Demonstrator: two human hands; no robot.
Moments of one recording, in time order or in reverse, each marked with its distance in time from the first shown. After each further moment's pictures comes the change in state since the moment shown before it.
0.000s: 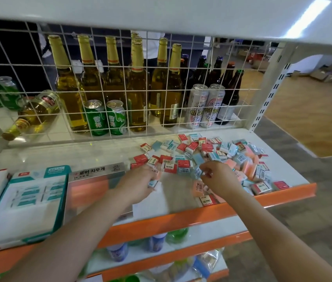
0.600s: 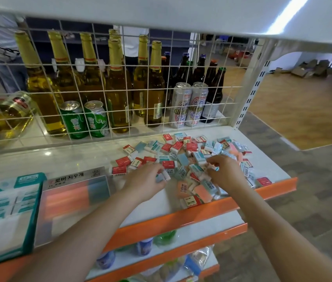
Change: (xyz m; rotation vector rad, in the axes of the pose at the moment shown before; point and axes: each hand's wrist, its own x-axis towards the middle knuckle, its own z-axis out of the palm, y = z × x) left_hand 0.028 0.052 0.003 -0.200 0.113 -0.018; right_hand 0.005 0.044 -0.024 0.084 0.123 0.104
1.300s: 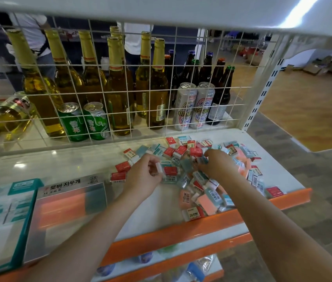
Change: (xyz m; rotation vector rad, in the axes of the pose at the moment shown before) left_hand 0.025 -0.006 0.008 -0.474 0.286 -0.210; right_hand 0.056 -0.022 0.010 -0.275 -0.152 0.042
